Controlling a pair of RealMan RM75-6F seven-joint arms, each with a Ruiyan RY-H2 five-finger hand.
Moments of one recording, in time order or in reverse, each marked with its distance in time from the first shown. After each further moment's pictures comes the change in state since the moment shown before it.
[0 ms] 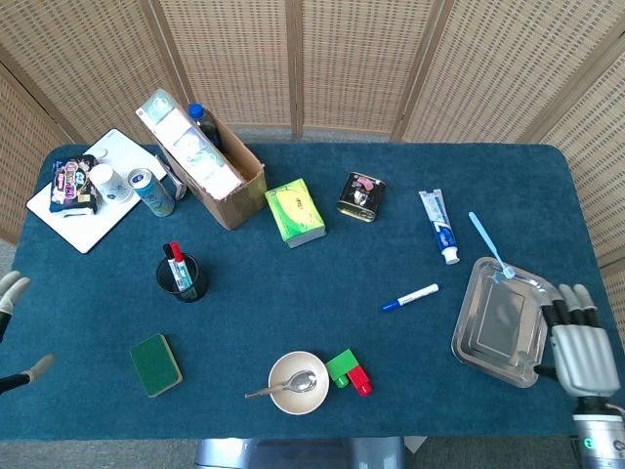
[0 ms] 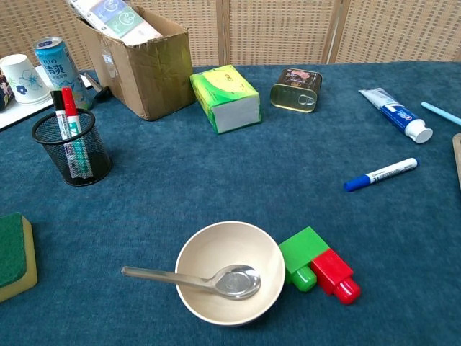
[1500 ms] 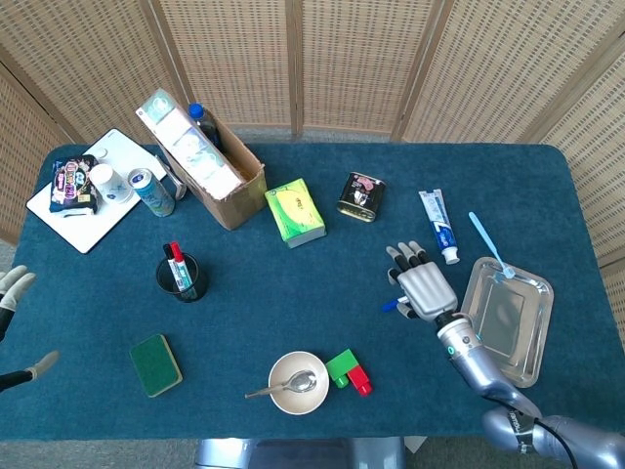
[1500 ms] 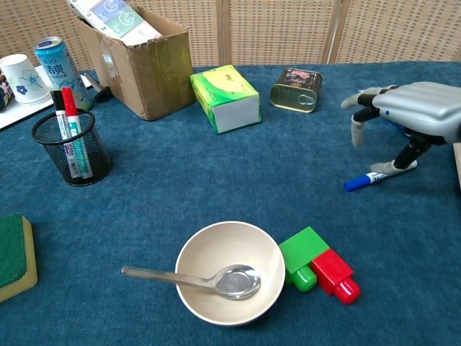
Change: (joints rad) left arm -0.017 0.005 -0.003 0.035 0.062 0.005 -0.080; right arm 0.493 -0.350 0.101 0.248 0.158 -0.497 -0.198
